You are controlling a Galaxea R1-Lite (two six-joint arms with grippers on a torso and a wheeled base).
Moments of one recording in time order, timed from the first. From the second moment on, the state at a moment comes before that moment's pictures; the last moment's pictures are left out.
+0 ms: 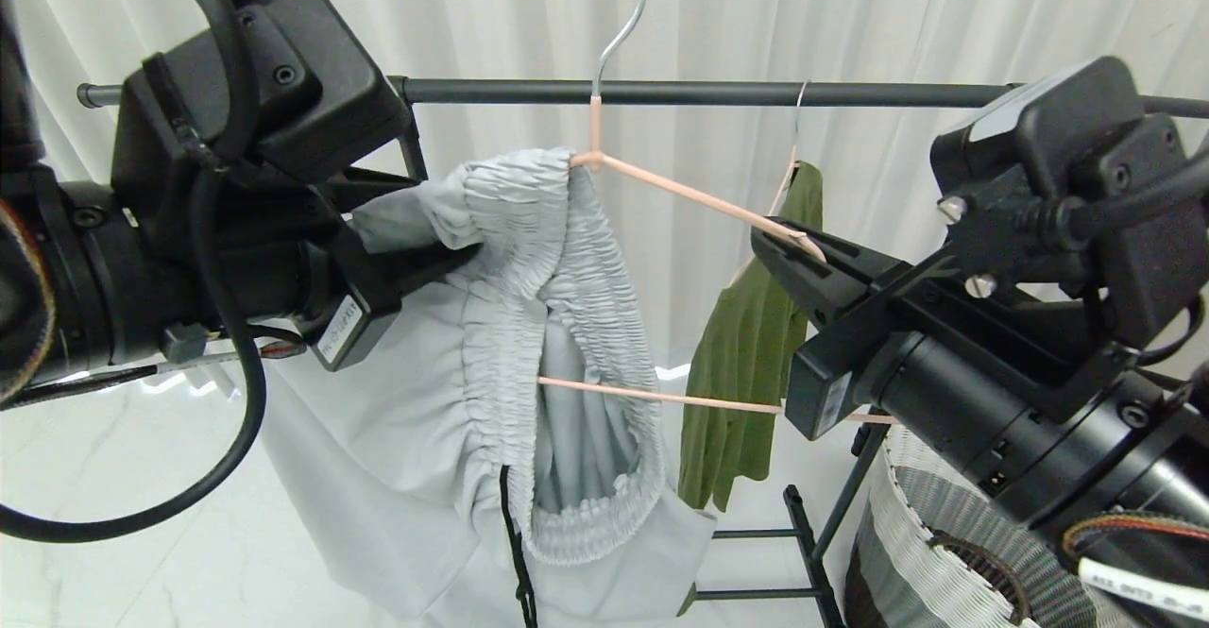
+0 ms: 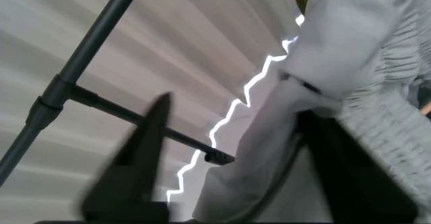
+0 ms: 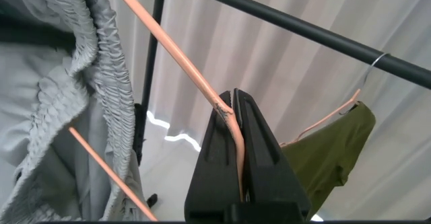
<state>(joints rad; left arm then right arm) -0.62 1.31 -1.11 0.03 0.12 0.74 1.18 1.52 -0.79 -1.00 -0.50 -0.39</state>
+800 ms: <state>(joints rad) -0.61 1.31 -1.03 -0.11 0.19 0.74 1.18 1.51 -0.78 -1.00 -0.50 -0.39</state>
